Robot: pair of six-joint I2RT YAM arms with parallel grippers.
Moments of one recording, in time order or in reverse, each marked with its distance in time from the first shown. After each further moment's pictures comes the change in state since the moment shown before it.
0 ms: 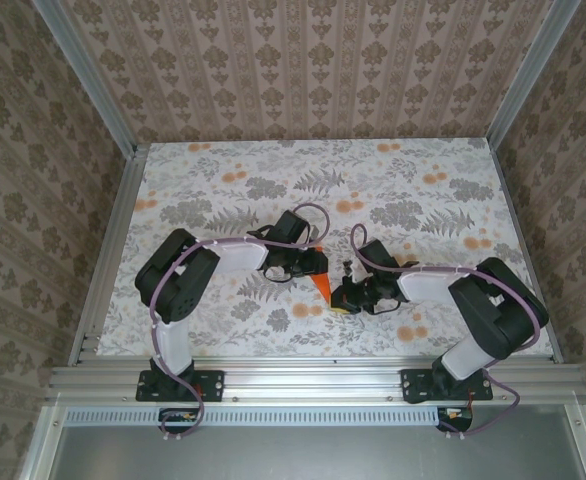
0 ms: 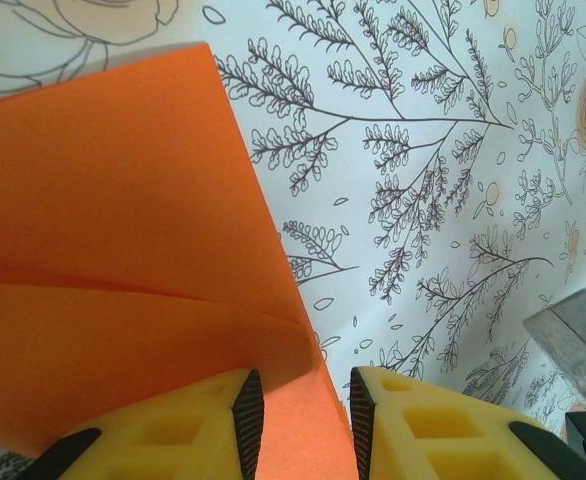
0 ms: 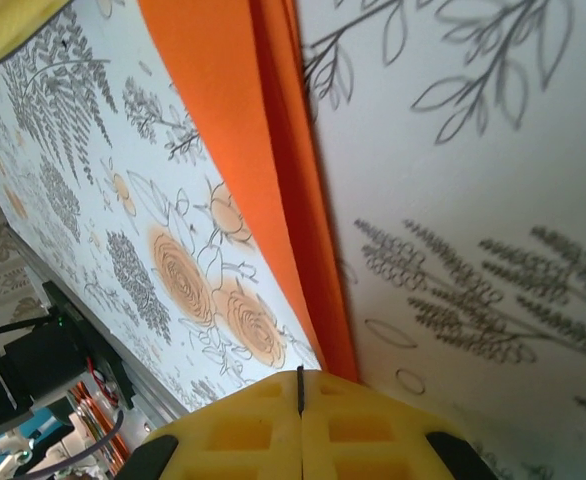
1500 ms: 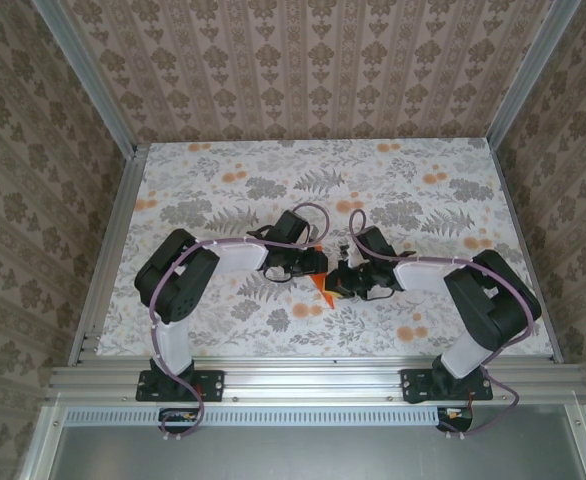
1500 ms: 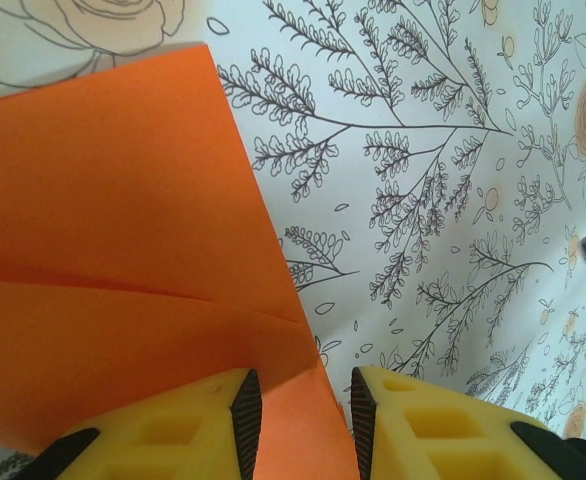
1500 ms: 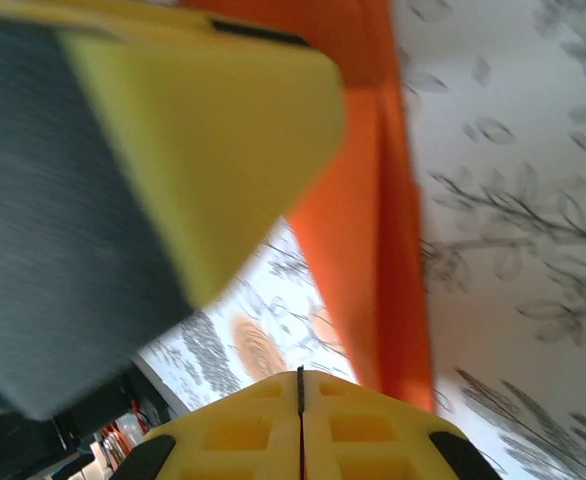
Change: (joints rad) left arm -0.001 -0.004 -0.004 0.008 -0.009 -0.003; right arm -0.034 0.059 0.108 0.067 0.006 0.034
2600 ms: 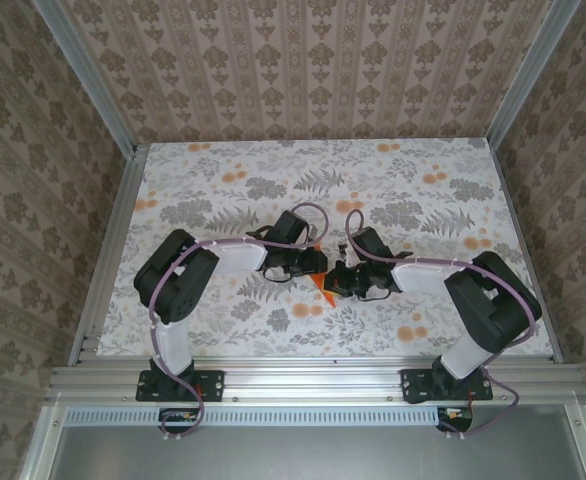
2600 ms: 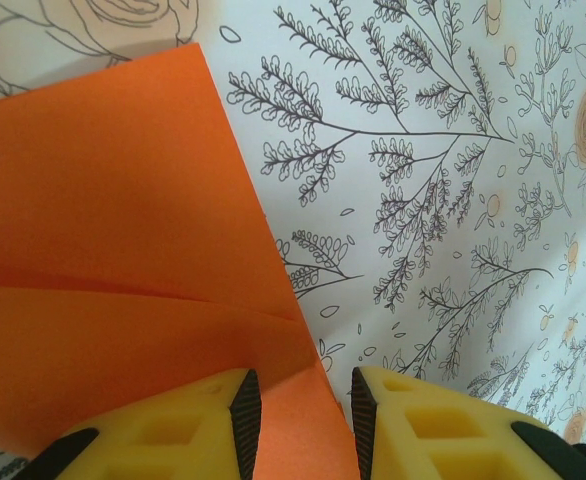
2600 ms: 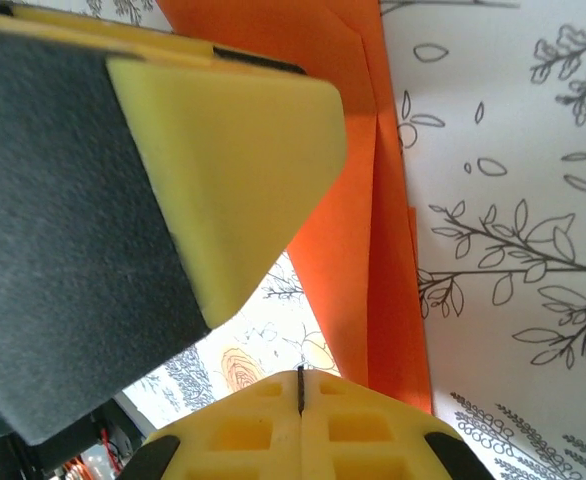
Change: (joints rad) left arm 0.000 -0.004 -0.009 0.015 -0.007 -0.012; right arm 0.026 -0.007 -0.002 -0.008 0.084 -0.004
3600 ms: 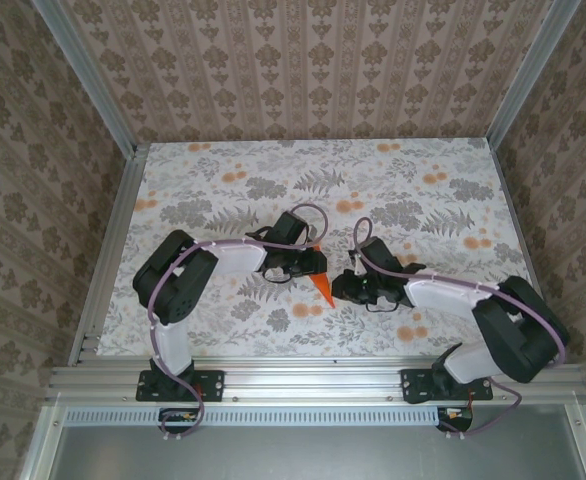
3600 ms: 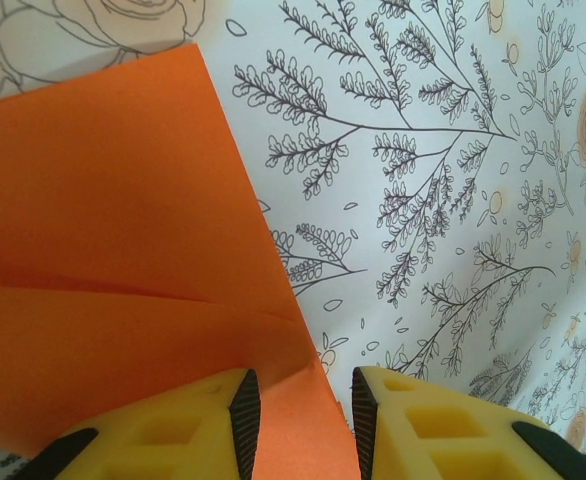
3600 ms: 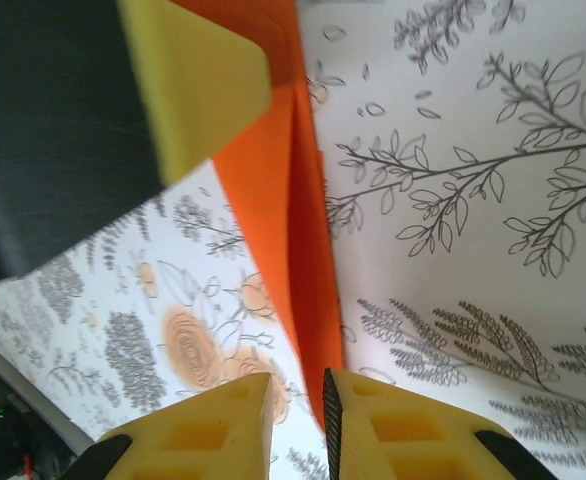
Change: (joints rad) left arm 0.000 -0.008 -0.010 0.003 -0.008 -0.003; right arm 0.054 -0.228 -0.100 -0.093 0.208 -0.036
